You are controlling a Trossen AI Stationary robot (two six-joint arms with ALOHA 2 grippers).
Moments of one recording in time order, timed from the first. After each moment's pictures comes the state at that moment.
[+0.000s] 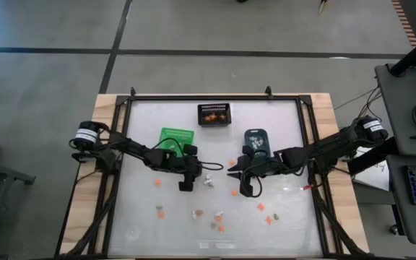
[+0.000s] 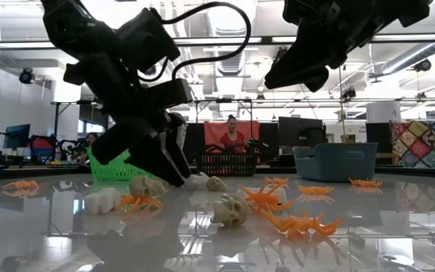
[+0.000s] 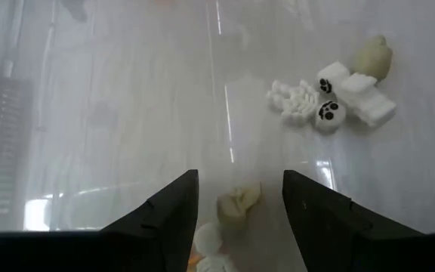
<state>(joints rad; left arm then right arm) -0.10 1.75 0.77 0.08 -0.20 0.15 0.24 1.41 0.76 0.06 0.22 0.29</state>
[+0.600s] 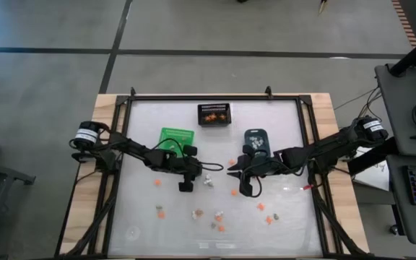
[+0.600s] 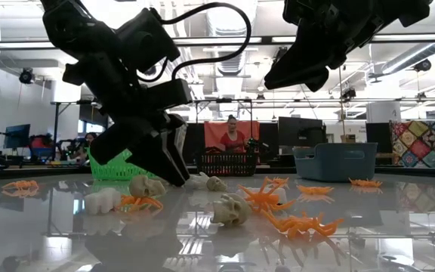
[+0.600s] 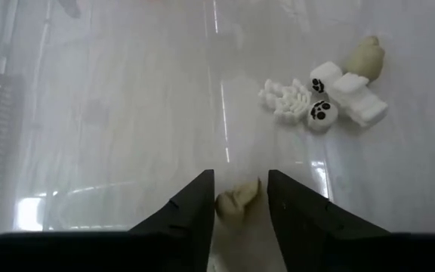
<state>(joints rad) -0.10 1.75 0.77 0.08 -0.19 0.13 0.24 1.41 0.76 0.06 0.24 0.29</state>
